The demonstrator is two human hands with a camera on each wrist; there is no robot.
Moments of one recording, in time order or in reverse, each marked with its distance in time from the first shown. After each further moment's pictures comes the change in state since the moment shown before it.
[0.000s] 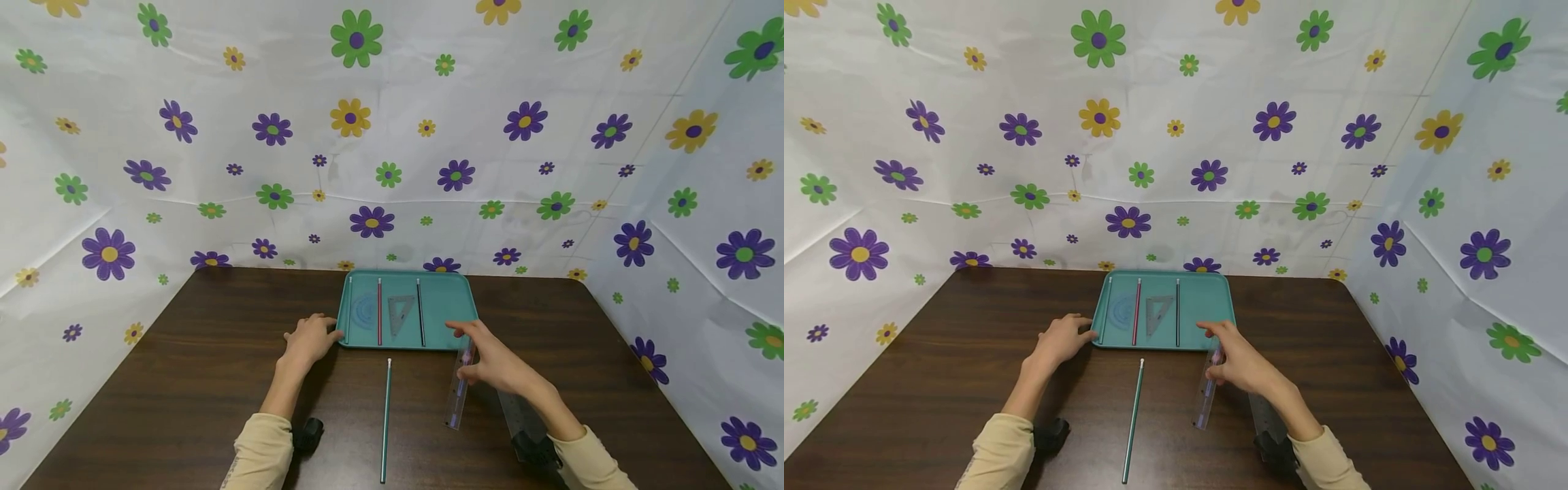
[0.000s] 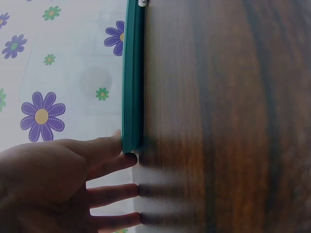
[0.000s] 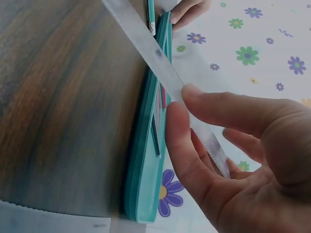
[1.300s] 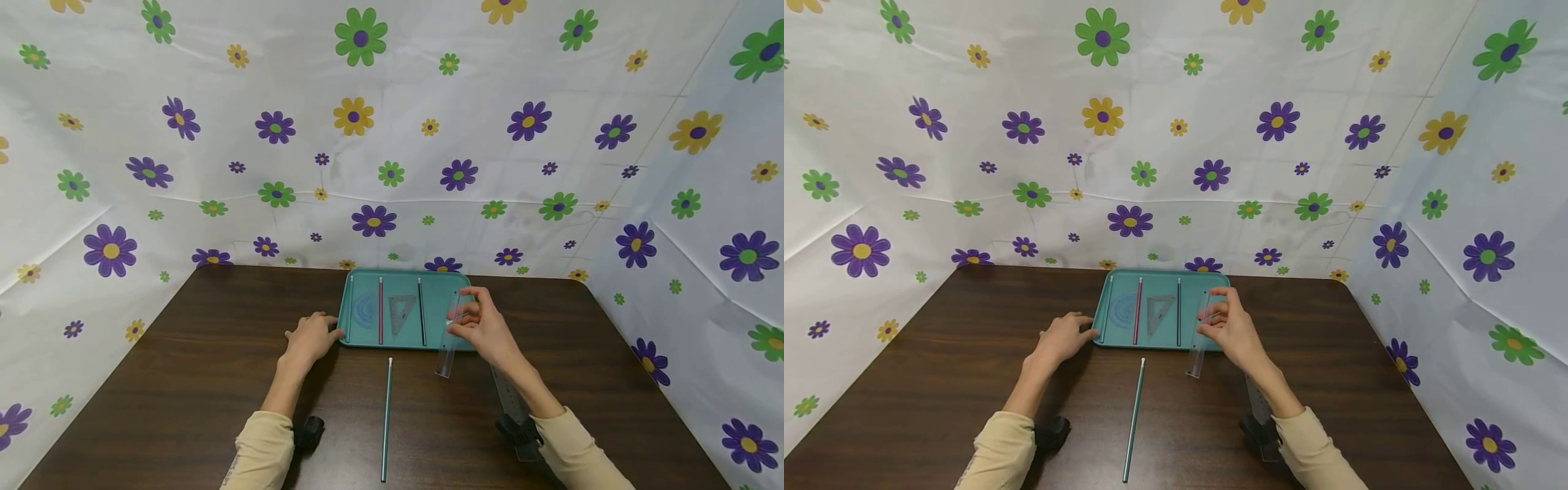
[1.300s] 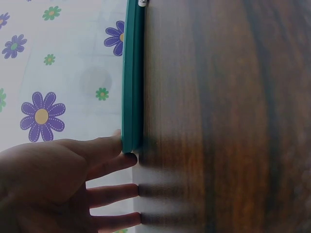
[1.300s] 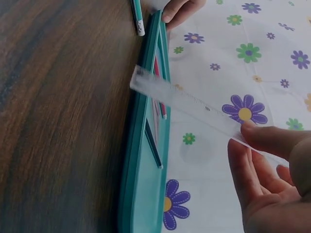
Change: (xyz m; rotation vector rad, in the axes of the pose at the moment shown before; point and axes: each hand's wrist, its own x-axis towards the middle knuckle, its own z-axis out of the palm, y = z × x) left_hand 0.002 -0.001 0.001 0.006 0.007 0.000; right_hand 0.033 -0.007 -0.002 0.210 0.336 -0.083
